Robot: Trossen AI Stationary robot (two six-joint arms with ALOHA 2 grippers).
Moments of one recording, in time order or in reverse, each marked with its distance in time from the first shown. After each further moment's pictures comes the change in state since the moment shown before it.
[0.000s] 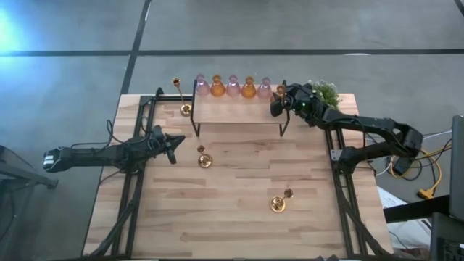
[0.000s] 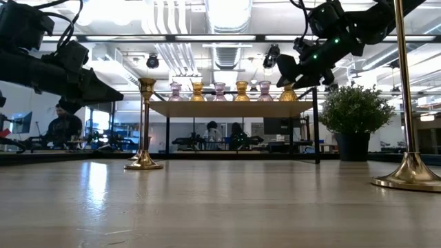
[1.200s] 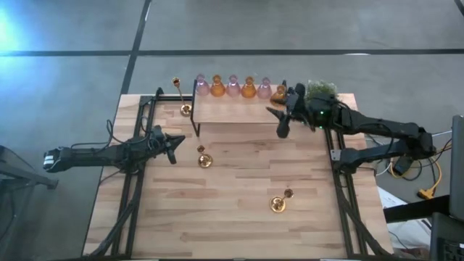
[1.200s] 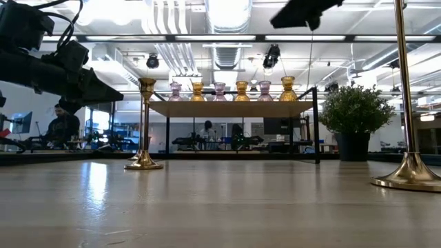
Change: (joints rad) left arm 0.000 0.000 0.000 0.000 0.000 0.000; right arm 0.301 -0.188 0.279 -0.363 -0.220 -0.222
